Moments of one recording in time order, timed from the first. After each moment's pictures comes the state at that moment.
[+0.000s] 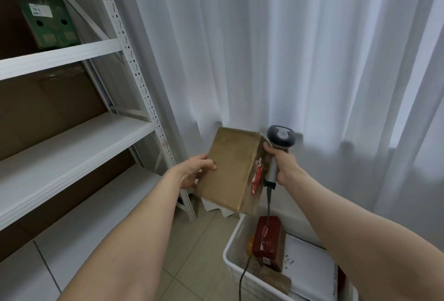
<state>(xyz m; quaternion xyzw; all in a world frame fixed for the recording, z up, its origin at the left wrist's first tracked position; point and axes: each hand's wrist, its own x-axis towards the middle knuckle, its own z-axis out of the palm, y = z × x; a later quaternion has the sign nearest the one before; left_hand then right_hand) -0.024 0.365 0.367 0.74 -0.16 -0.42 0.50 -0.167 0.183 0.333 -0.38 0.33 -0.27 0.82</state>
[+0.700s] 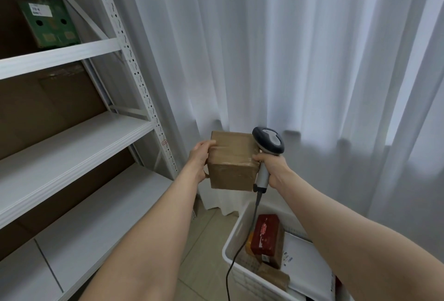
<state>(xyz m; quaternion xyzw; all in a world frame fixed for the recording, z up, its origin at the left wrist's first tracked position) -0.053 0.336 0.375 0.70 -0.05 -0.30 0.64 -0.166 0.197 0.327 -0.45 0.36 -0.23 0.79</state>
